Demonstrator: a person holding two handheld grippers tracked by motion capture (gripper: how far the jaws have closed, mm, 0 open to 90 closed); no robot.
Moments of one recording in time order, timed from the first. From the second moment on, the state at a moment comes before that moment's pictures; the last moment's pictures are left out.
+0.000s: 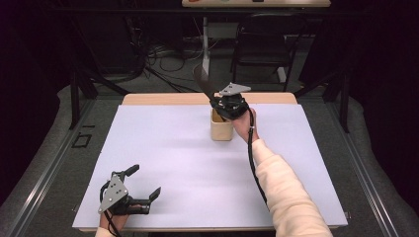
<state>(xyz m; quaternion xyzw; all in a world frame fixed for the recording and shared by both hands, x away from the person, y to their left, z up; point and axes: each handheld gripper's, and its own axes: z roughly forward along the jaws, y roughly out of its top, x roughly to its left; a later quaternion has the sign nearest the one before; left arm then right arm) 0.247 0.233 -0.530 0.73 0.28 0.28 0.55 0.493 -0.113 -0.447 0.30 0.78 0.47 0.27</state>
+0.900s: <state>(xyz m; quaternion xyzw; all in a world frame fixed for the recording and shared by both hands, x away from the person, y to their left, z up) 0.247 0.233 -0.530 0.73 0.28 0.28 0.55 0.496 -0.118 -0.456 0.31 0.79 0.46 0.25</state>
